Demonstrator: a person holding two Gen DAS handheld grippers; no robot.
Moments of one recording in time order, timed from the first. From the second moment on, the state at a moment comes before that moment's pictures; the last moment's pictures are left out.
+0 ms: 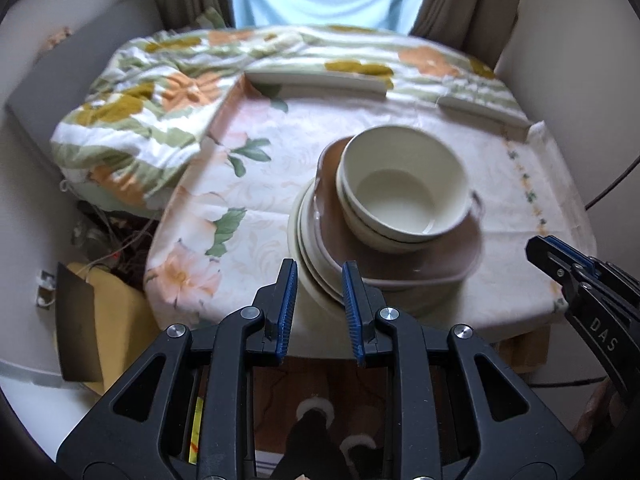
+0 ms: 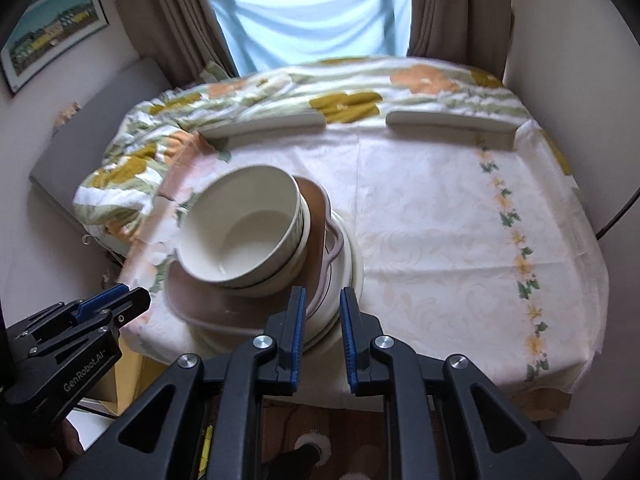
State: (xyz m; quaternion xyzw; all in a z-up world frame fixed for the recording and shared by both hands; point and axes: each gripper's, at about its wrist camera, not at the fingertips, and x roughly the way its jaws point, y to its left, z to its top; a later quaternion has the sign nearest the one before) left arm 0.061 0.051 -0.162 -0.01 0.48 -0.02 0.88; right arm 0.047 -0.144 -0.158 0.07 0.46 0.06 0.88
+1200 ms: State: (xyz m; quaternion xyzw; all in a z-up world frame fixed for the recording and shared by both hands) left arm -0.084 -0.014 0.006 0.00 0.25 -0.05 0.97; right arm -0.096 -0.228 0.001 0.03 0.24 -0.04 0.97
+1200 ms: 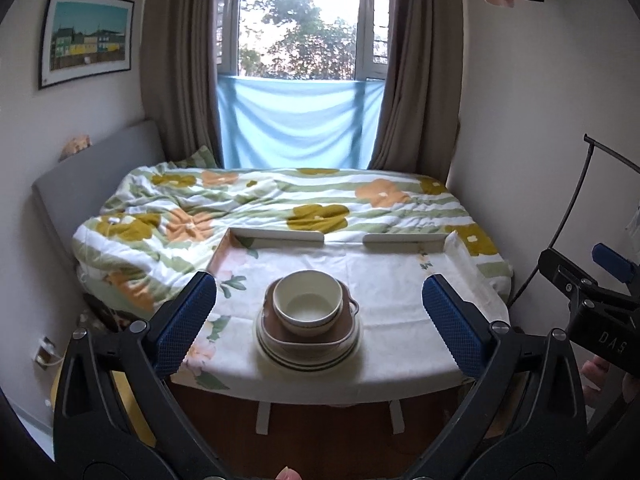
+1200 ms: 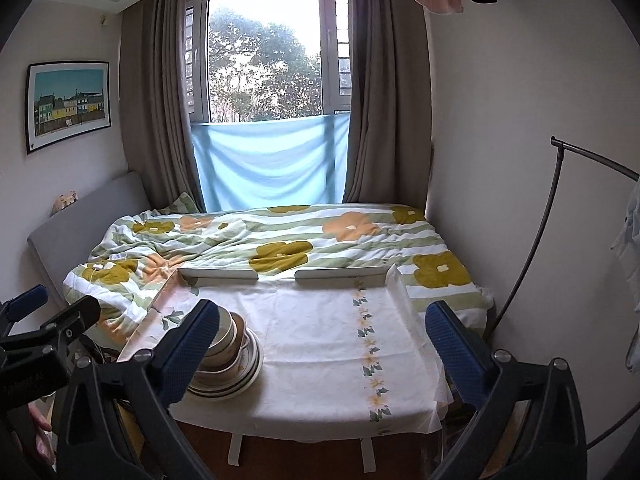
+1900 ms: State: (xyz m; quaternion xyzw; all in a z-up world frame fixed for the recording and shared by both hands) left arm -0.088 -0.021 0.006 0.00 0.24 -0.06 0.97; right arm -0.095 -0.227 0.003 0.03 0.24 -0.04 0.97
